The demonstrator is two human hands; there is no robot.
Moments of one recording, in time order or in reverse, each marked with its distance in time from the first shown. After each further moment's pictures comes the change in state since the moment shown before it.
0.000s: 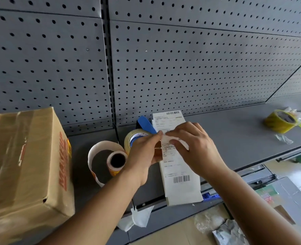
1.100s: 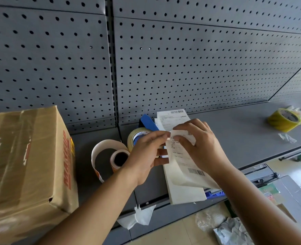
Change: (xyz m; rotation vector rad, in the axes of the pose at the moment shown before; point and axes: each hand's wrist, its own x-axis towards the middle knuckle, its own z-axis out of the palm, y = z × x) left_hand -0.004 0.005 -0.012 0.053 -0.151 -0.007; right_hand 0.003 0.002 0.002 0.163 -0.051 0.259
